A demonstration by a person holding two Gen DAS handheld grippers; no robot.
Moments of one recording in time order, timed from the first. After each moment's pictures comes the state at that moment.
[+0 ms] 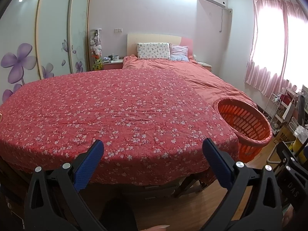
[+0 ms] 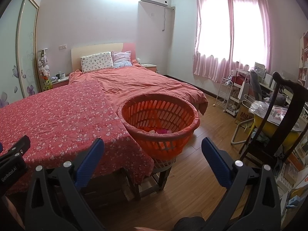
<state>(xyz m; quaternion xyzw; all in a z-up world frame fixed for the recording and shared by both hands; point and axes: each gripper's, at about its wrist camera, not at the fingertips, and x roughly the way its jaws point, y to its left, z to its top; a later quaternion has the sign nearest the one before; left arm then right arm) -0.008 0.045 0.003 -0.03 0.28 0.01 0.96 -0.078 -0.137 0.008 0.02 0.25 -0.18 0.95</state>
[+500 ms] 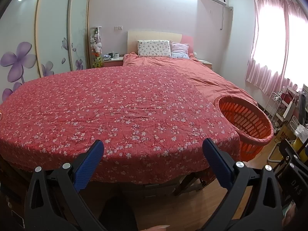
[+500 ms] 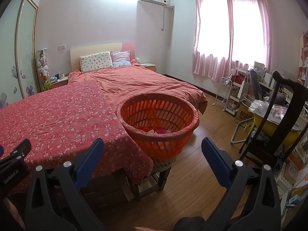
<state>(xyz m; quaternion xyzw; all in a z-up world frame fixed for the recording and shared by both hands) -0.004 0.044 -0.001 -0.03 0.29 0.01 0.96 -0.077 -0.139 0.007 0.03 0.25 -0.19 0.95</state>
